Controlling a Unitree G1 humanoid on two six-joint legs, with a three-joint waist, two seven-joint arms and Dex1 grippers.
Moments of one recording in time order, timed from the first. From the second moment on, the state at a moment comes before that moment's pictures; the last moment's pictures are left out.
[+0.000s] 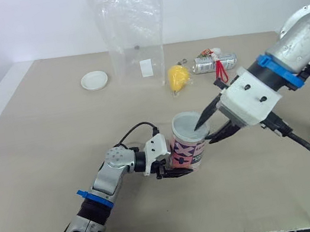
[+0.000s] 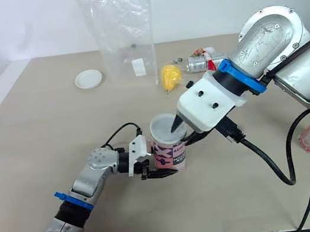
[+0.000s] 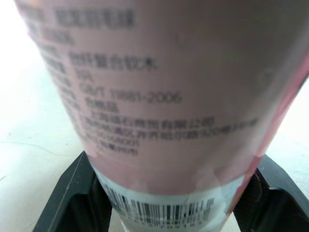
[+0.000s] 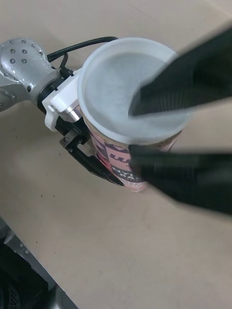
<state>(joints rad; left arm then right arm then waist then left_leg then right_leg) -0.53 0.24 -0.39 0.22 -0.16 0.11 -1.18 -1.18 -1.17 0.56 -0.27 0.46 0.19 1.57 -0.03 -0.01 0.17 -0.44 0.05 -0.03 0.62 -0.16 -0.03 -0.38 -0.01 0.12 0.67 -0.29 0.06</state>
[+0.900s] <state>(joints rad) -0.52 0.25 -0.38 0.20 -0.16 0.13 -1.17 -0.79 -0.94 0.03 -0.36 0.87 0.91 1.07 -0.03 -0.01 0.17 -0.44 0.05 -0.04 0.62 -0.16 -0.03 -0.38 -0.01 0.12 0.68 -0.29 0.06</state>
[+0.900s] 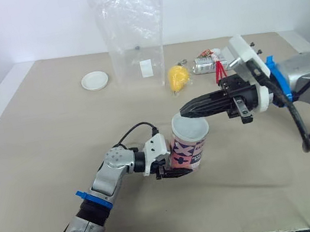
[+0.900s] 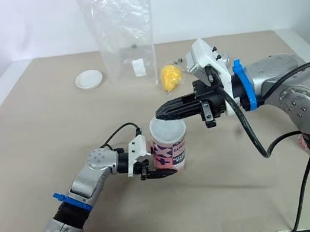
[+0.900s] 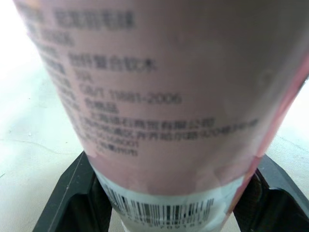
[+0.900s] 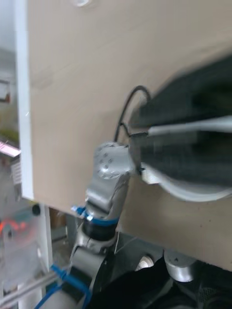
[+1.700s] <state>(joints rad) -0.51 0.25 -0.39 0.20 -0.16 0.14 -1.15 -0.81 -0.98 0.22 -0.41 0.59 0.82 1.19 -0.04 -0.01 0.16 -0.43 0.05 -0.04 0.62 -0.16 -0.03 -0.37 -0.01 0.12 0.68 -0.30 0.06</state>
